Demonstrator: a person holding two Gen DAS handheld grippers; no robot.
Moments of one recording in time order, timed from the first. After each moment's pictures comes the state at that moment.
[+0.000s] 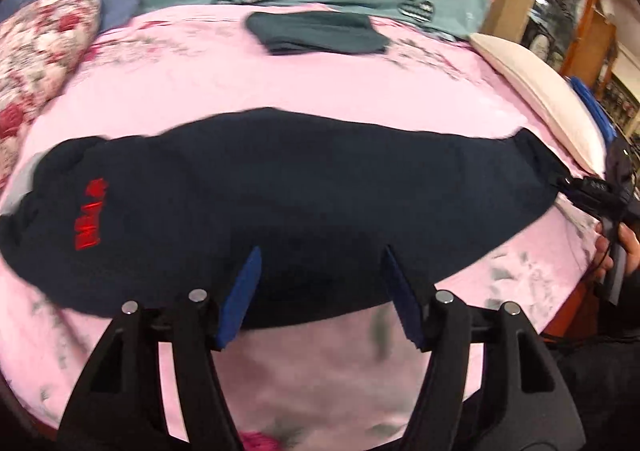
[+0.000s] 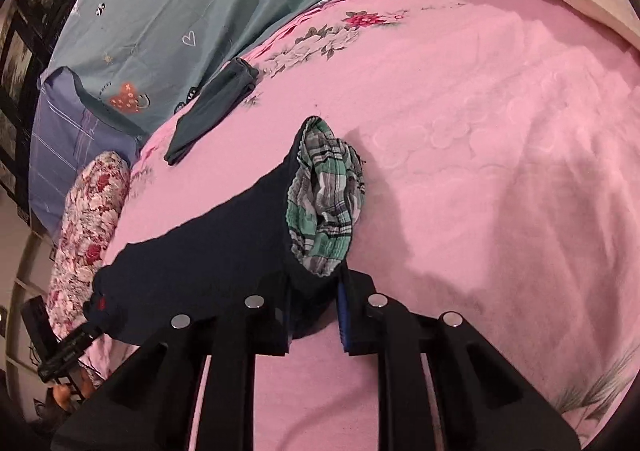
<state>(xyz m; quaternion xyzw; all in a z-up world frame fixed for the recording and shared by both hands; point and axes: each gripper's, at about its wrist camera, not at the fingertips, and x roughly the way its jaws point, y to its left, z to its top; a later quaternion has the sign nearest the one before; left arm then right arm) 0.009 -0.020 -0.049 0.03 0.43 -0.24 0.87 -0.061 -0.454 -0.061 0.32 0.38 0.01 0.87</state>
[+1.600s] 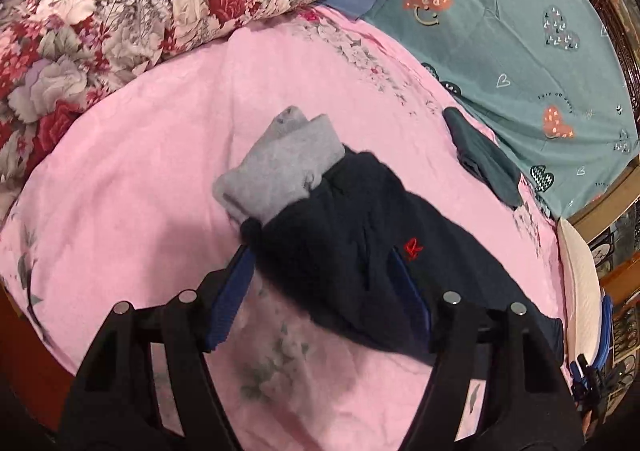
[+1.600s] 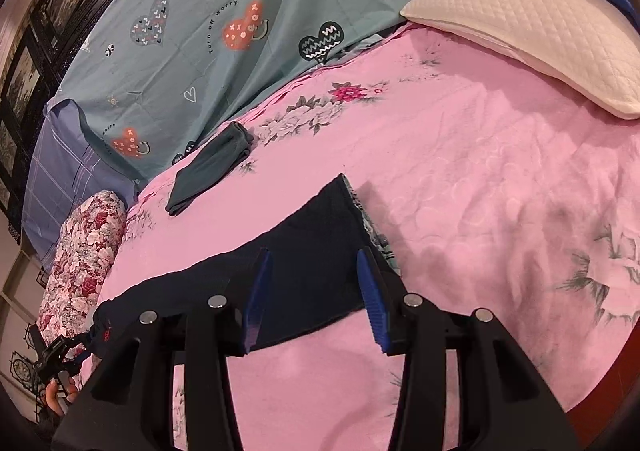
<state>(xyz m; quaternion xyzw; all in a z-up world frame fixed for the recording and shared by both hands) 0.026 0.191 -0.050 -0.25 0.39 -0.01 0.89 -0.096 -0.476 -0.019 0.29 0.30 -0.05 0.90</state>
